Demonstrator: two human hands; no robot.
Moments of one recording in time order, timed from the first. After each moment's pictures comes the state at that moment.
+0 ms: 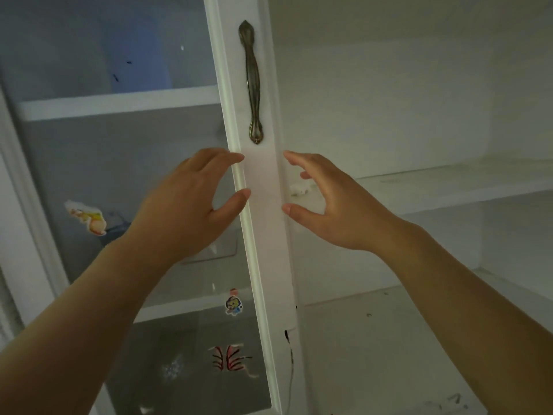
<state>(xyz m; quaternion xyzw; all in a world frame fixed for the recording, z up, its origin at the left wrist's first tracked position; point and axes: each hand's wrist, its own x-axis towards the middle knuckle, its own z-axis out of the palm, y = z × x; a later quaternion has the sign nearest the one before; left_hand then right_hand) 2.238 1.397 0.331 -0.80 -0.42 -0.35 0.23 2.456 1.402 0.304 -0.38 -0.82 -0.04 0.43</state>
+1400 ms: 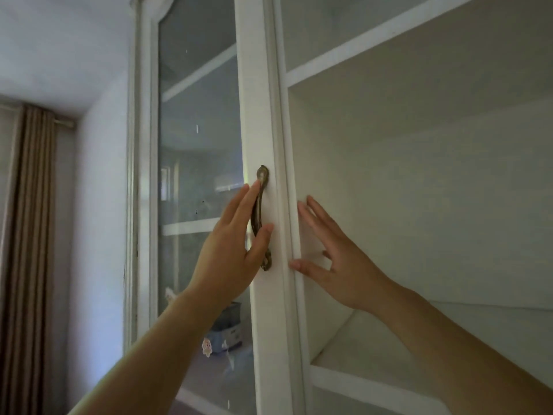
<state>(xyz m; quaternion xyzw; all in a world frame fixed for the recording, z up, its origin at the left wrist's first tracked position) 2.327 1.431 0.402 -0.61 -0.54 -0.45 0.37 2.476 1.543 0.383 -0.03 -0.88 0.12 0.45</state>
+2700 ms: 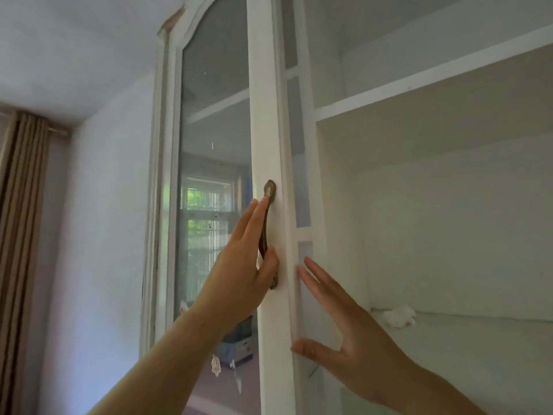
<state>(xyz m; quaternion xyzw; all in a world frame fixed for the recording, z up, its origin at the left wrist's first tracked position) 2.314 1.370 0.401 -0.66 -0.51 -0.47 0.27 2.475 1.459 0.333 -0.06 -0.91 0.09 0.41</state>
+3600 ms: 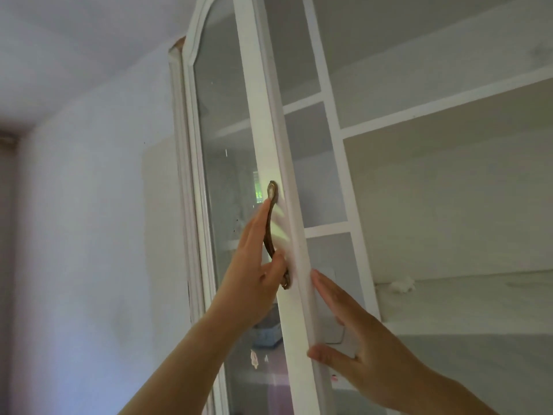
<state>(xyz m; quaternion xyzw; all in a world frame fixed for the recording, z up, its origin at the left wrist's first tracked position) 2.263 1.240 0.404 -0.74 -0.40 -0.54 0.10 2.421 1.309 0.316 -0.15 -0.89 0.13 0.42</state>
